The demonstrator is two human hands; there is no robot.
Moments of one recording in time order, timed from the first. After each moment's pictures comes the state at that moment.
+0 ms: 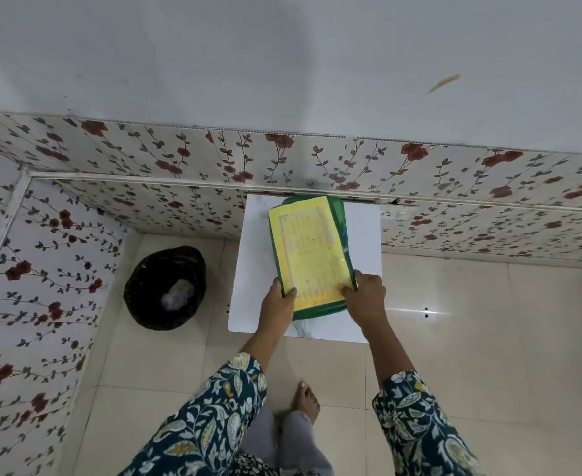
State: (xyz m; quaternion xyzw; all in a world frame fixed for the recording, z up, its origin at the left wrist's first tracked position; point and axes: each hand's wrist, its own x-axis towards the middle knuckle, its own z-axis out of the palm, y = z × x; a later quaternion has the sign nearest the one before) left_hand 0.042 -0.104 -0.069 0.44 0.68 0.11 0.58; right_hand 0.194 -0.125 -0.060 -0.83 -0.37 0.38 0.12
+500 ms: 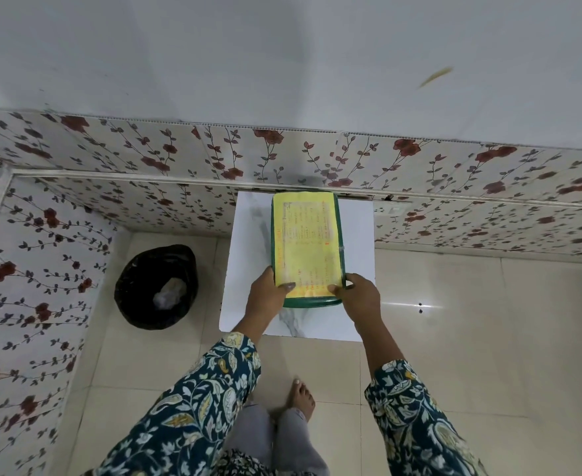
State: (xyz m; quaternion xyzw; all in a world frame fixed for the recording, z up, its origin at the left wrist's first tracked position) left_hand 0.045 -0.080 -0.073 0.48 0.67 0.07 0.56; right_hand 0.202 -0.125 -0.069 -0.83 -0.28 0.44 0.20
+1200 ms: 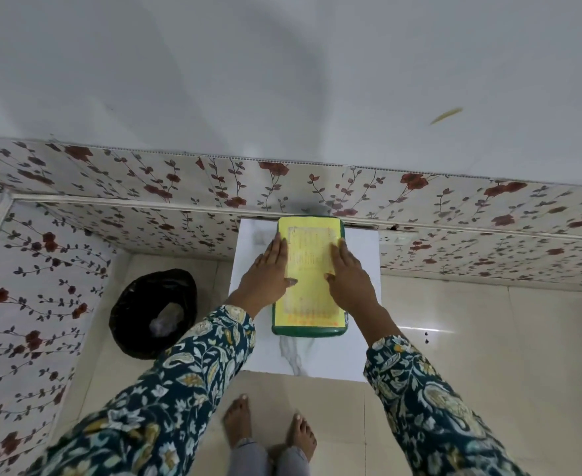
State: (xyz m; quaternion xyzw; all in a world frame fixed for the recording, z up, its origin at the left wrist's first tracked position) left_hand 0.047 0.012 -0.085 0.79 0.51 -0.13 0.31; right_hand 0.212 -0.042 -0.080 -0.76 -0.57 0.30 0.01
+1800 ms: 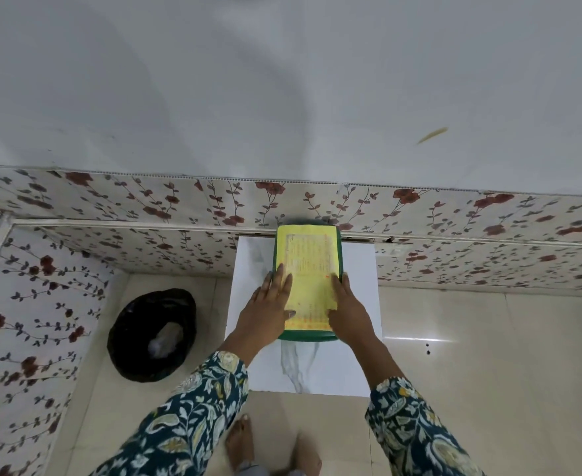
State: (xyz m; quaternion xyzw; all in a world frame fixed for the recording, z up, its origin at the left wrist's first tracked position) left_hand 0.036 -0.017 -0.093 0.84 0.47 -0.15 0.23; right_hand 0.203 -0.066 -0.078 -0.78 -0.49 0.38 0.05
